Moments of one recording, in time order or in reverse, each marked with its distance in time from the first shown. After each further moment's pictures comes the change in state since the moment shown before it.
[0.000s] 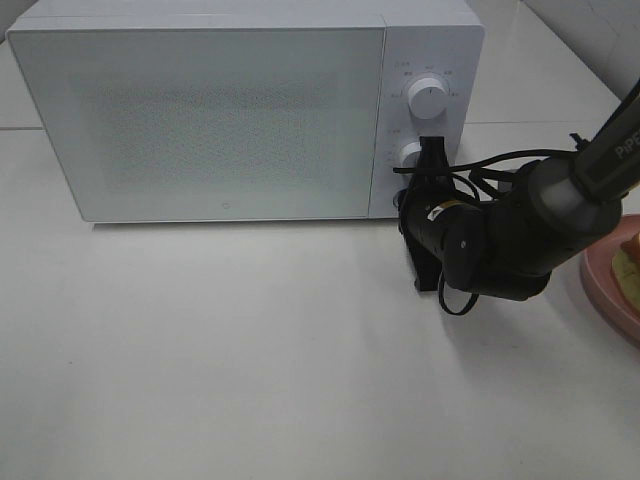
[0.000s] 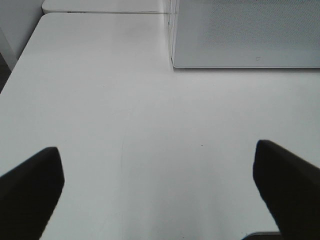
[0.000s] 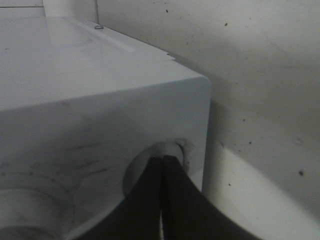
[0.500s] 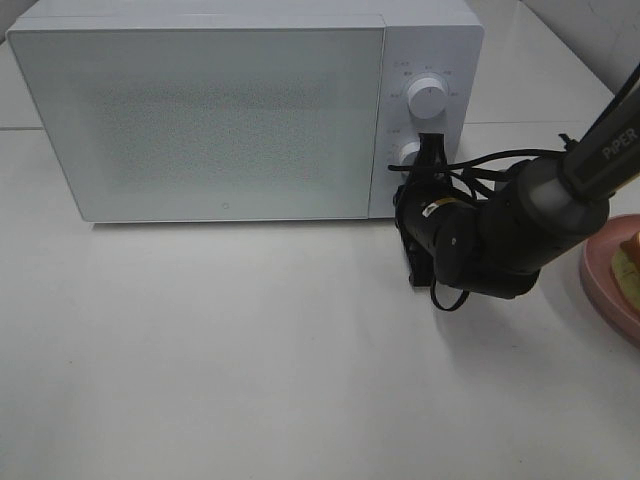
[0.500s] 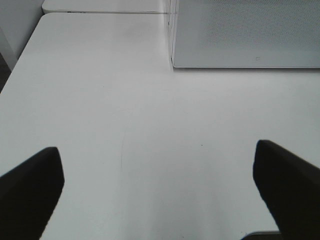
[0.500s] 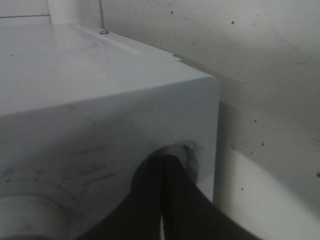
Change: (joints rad) left arm 0.000 0.000 0.000 0.000 0.000 0.000; right arm 0.006 0.020 -0.039 0.044 -0.020 -0.002
